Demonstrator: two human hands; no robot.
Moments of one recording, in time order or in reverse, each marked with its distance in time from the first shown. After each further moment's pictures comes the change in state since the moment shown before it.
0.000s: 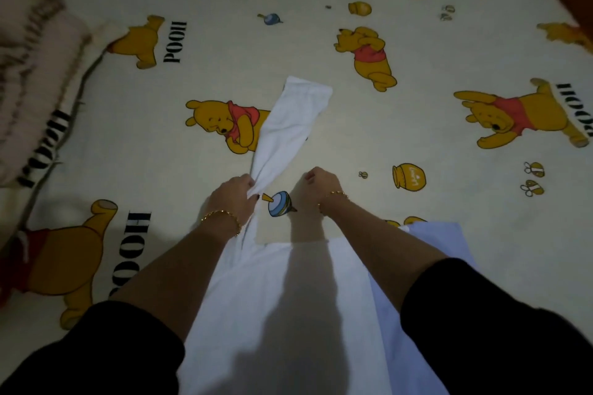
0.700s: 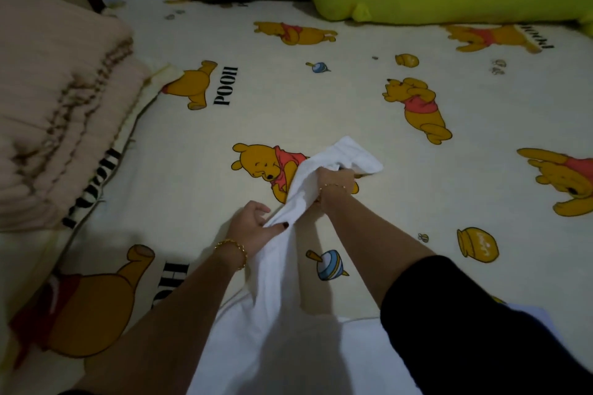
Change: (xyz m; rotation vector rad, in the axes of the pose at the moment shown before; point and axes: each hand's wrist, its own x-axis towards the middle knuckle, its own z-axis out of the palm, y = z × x) left_hand 0.034 -0.037 -0.042 -0.587 -0.051 -0.333; right_hand 0.085 -0.116 0.014 0.780 0.195 0.194
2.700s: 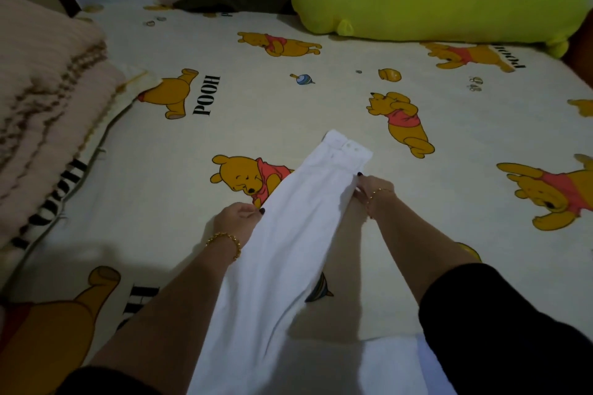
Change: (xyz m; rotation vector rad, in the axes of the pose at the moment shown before) left_hand 0.039 0.010 0.012 -0.116 0.107 -0.098; right_hand 0.084 0.007 -0.097 0.096 -0.035 0.090
